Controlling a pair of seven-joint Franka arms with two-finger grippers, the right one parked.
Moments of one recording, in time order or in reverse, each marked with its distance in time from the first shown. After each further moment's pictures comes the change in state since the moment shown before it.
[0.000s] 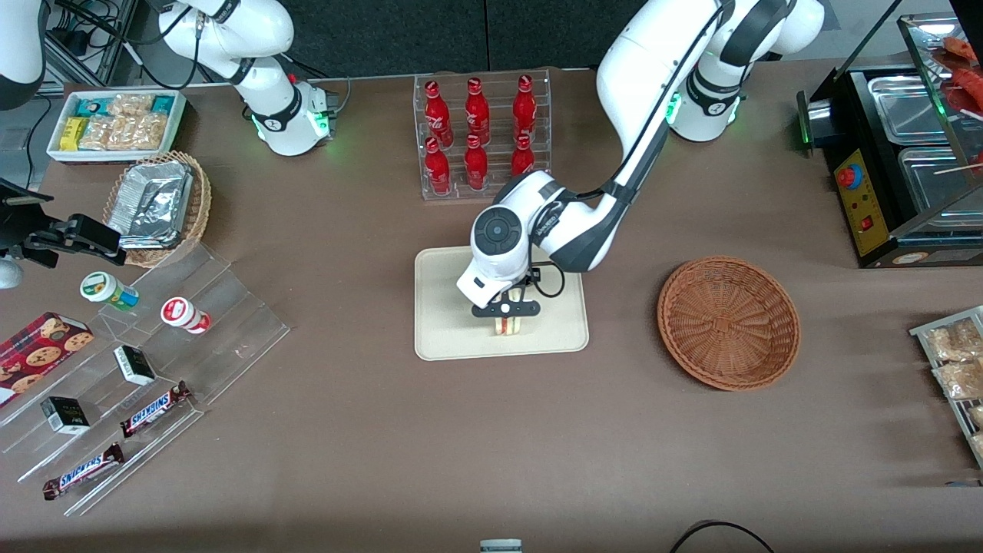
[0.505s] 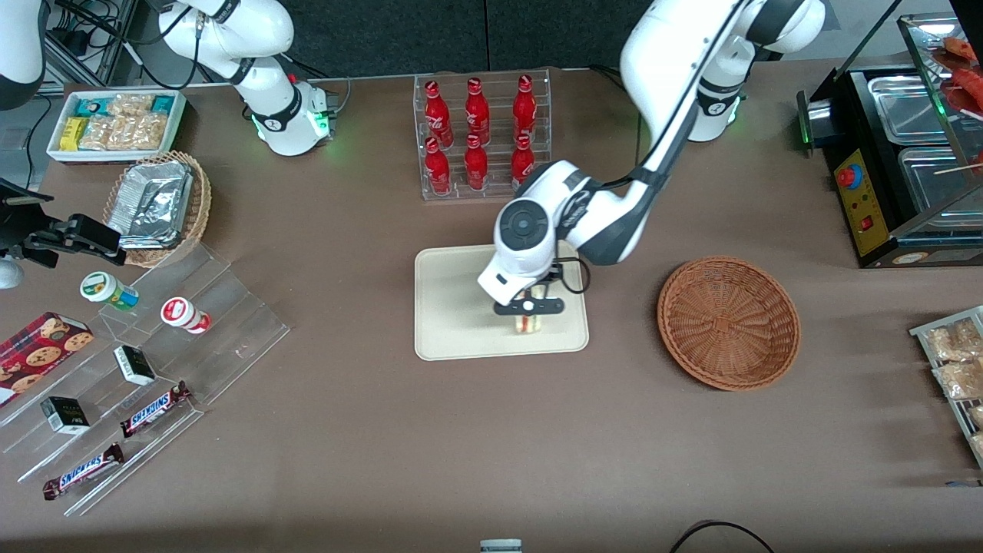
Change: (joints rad) arm 0.038 -0.091 0.000 -0.074 0.003 -0.035 0.047
